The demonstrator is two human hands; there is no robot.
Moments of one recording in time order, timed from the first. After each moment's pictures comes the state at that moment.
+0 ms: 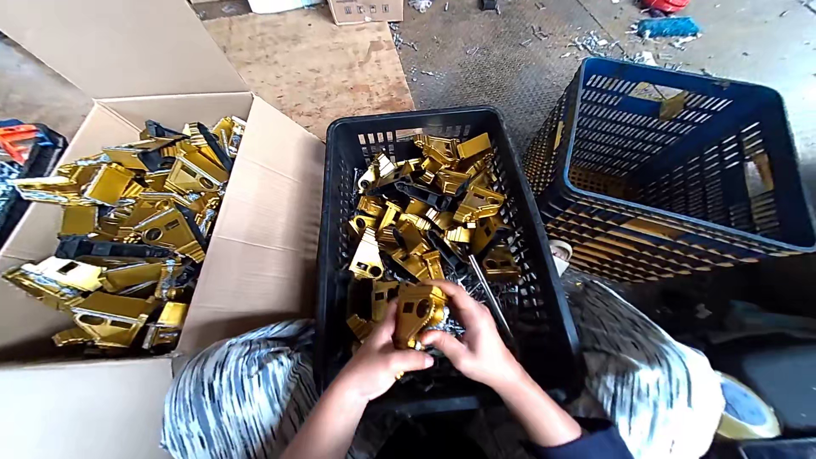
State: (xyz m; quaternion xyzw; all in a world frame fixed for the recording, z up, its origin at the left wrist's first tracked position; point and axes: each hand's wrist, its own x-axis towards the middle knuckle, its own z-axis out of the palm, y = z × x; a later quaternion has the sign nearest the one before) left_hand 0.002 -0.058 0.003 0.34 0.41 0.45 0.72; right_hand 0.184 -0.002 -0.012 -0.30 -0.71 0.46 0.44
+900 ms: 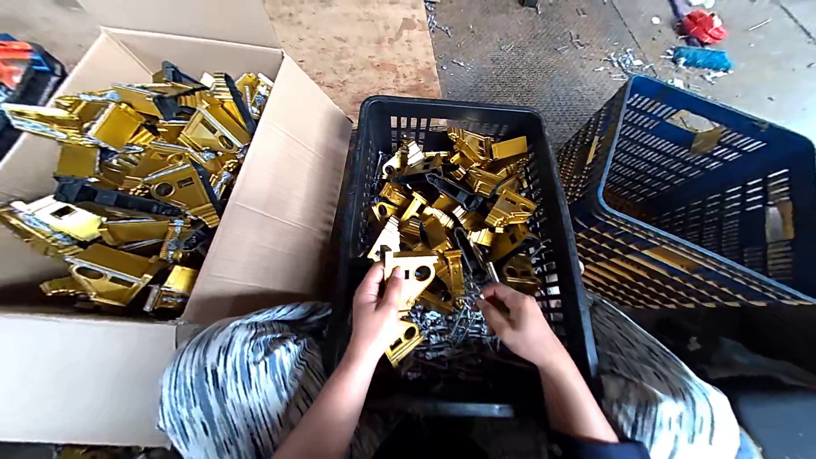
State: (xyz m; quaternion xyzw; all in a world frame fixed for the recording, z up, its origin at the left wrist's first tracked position) left_hand -0.021 -0.023 -0.012 0.39 0.61 0.59 0.37; right_hand 0.224 0.036 -0.015 -0.46 -0.75 0.42 0.21
